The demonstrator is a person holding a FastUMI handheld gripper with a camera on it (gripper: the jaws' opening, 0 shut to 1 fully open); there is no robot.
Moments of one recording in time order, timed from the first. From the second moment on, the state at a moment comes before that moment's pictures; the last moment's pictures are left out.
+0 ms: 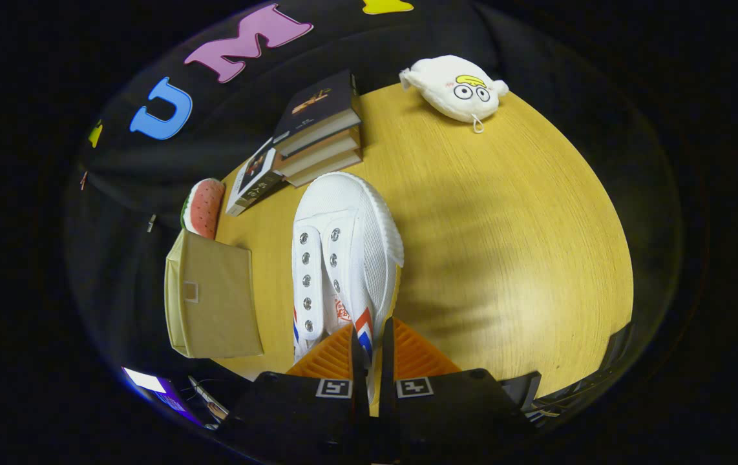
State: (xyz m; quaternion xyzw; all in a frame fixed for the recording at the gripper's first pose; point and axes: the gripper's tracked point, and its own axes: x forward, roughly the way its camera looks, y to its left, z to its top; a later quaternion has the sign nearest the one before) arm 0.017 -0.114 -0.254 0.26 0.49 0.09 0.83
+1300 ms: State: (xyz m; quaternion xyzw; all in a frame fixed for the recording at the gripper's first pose) arm 0.044 0.228 -0.143 0.20 0.46 0.21 0.84
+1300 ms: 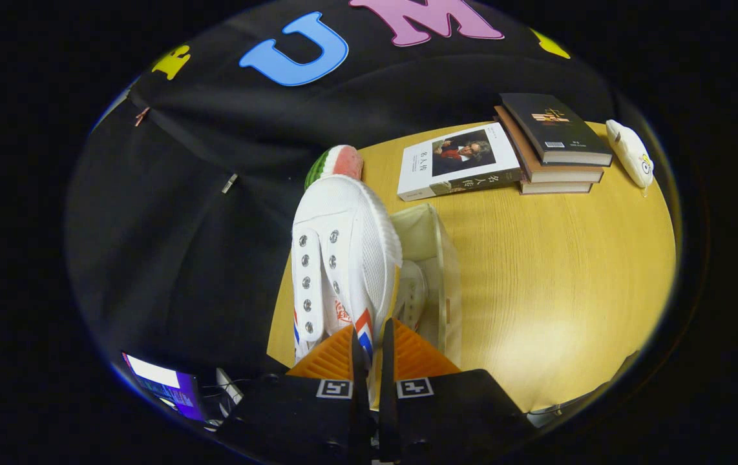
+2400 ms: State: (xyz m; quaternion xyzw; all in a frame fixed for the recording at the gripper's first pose) arm 0.056 0.113 0.045 0.07 0.12 0.12 0.98
